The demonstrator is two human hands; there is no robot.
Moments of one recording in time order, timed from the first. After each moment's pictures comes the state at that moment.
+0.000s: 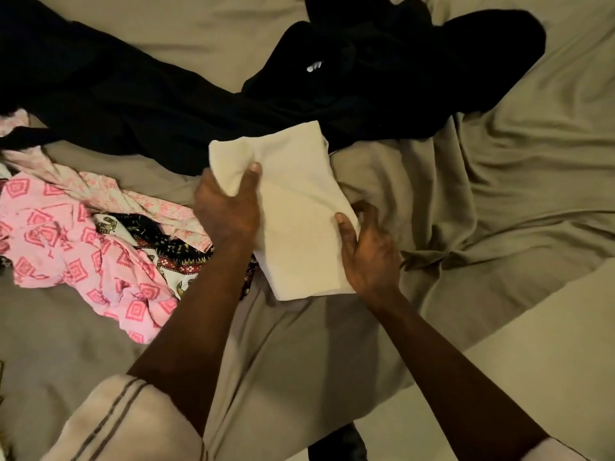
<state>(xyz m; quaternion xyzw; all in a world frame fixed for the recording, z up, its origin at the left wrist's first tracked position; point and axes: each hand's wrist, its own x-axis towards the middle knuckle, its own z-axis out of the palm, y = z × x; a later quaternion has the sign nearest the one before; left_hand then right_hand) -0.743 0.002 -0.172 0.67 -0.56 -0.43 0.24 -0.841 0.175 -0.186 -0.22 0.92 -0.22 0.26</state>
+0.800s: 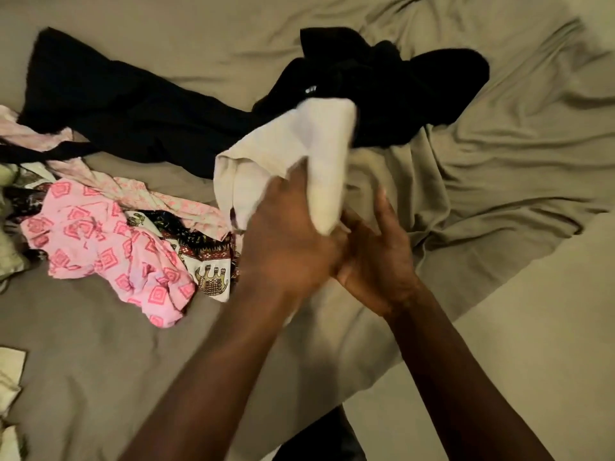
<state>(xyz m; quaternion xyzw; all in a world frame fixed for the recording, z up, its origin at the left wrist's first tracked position) -0.722 0.086 -0.018 0.41 -0.84 -0.35 0.08 -0.816 0.195 -0.082 0.11 0.40 -0.65 0.63</state>
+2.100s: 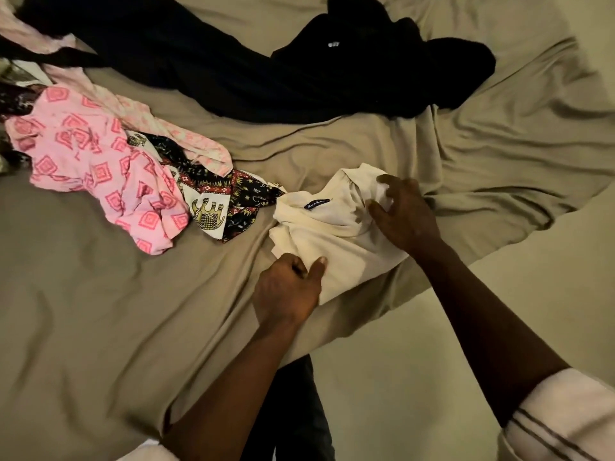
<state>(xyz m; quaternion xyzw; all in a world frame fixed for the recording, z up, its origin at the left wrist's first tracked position) -0.630 0.212 -0.144 0.61 -0.66 -0.43 -0.02 -0.869 0.255 -0.146 -0.37 0.89 -0.12 0.22</state>
